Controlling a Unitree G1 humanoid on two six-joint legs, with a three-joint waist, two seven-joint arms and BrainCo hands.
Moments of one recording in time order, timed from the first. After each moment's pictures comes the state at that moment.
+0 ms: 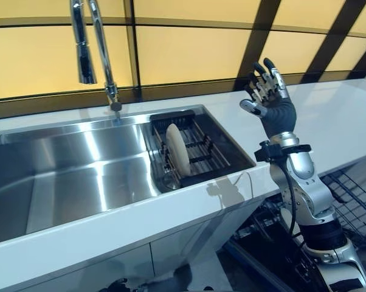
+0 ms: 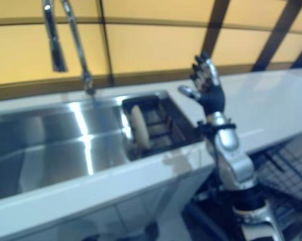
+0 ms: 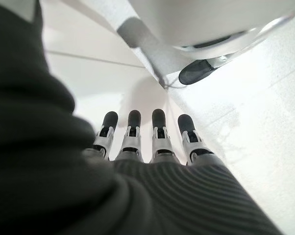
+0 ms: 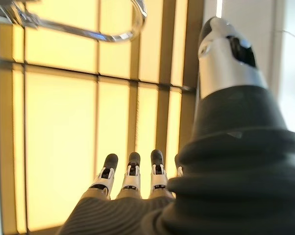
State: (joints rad) left arm 0.01 0.28 -0.30 1.21 0.01 -0.03 -0.01; right arm -0.45 -0.46 0.14 -0.23 0.62 0.09 -0.23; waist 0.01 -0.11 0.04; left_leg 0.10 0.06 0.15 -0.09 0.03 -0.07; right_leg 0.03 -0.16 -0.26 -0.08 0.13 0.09
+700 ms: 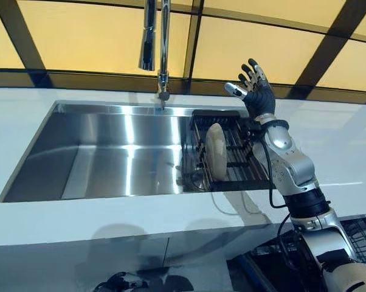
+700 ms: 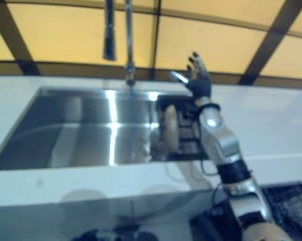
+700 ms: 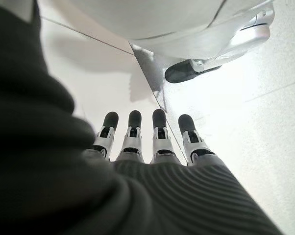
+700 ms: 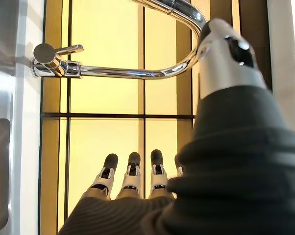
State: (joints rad) left arm -0.01 0.29 -0.30 1.19 0.01 -0.01 0.00; right arm -0.72 -0.42 0.18 0.02 0.64 0.25 -0.36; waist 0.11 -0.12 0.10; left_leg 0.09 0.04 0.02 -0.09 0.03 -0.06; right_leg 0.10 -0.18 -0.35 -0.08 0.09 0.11
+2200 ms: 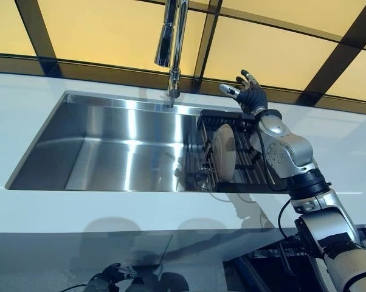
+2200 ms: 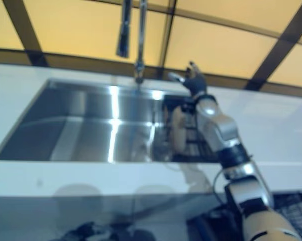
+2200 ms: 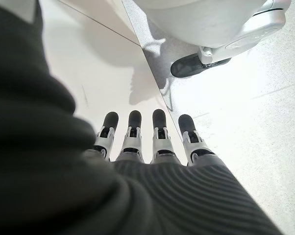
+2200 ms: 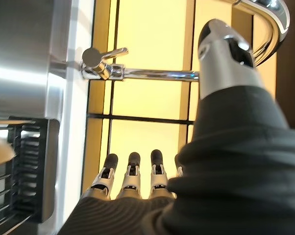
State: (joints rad) left arm -0.04 0.34 -0.29 1.16 0.01 0.02 0.00; right arm -0.84 -0.47 0.23 0.23 0.74 0.40 -0.41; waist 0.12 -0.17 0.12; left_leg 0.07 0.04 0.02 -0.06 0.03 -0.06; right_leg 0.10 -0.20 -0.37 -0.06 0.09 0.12
